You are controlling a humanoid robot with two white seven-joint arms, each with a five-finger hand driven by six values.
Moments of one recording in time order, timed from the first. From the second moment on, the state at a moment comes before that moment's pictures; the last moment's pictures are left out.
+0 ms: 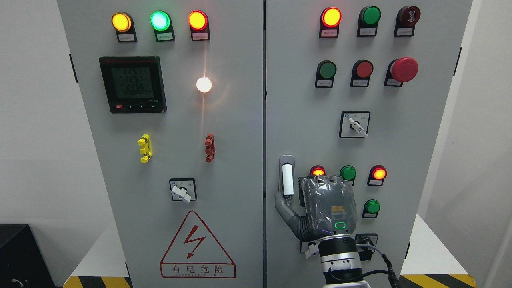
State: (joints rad) left arm 0.00 -0.11 -0.13 0.00 0.16 -0.11 0.00; right arm -0.47 0.13 0.27 -1.73 1.45 0.20 -0.07
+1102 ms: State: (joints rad) left arm 0.00 -0.11 -0.13 0.00 0.16 -0.11 0.00; right arm -0.47 0.13 0.25 -1.73 1.45 0.21 -0.08
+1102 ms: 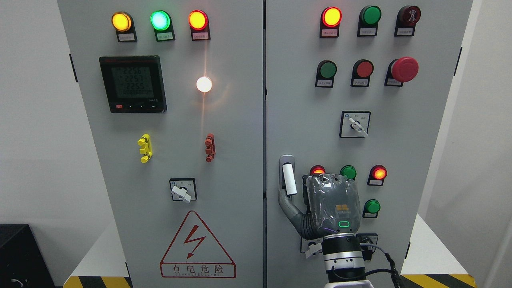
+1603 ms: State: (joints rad) left arm 0.00 -0.11 -0.13 0.00 0.16 -0.11 0.00; right arm -0.46 0.13 0.25 -1.74 1.45 0.20 -0.08
